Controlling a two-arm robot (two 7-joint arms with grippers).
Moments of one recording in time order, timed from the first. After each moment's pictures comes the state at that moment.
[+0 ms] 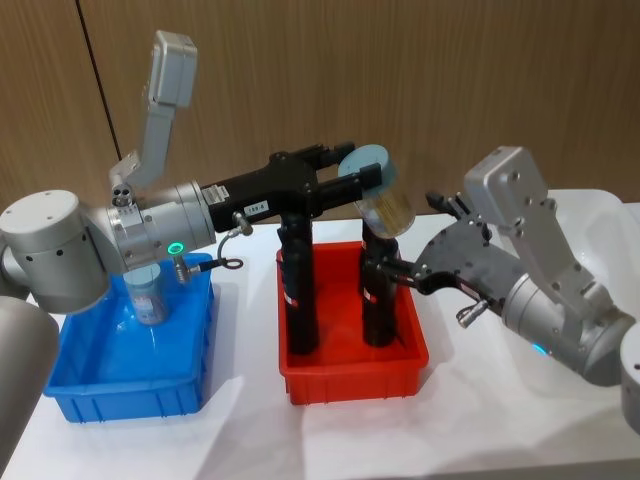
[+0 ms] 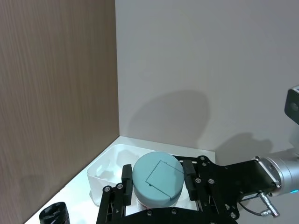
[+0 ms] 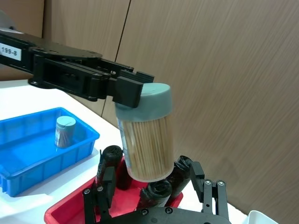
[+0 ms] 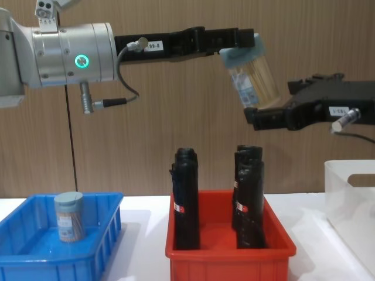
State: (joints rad) left arm -0.77 0.24 0.34 -1.13 -0.51 0.23 -0.99; right arm 0.28 0.25 -0.27 -1.73 -0.08 0.26 0.37
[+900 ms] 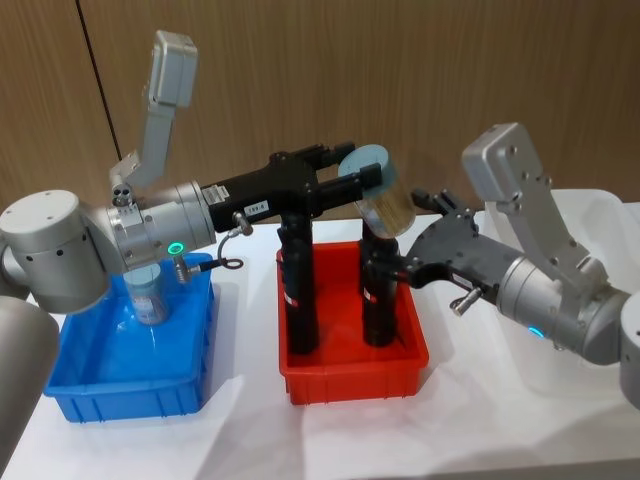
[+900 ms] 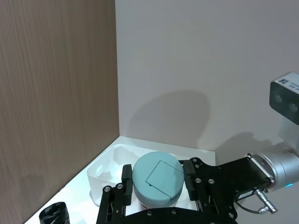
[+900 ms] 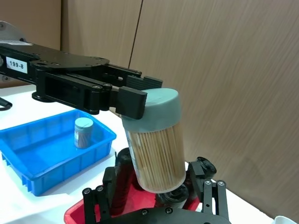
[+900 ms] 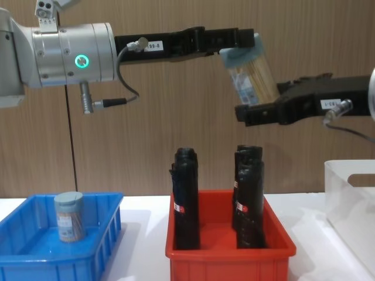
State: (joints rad) left arm -0.77 0.24 0.34 -1.13 -0.51 0.23 -0.99; right arm 0.33 0.24 -0.27 -1.69 -0.02 0.32 0.46
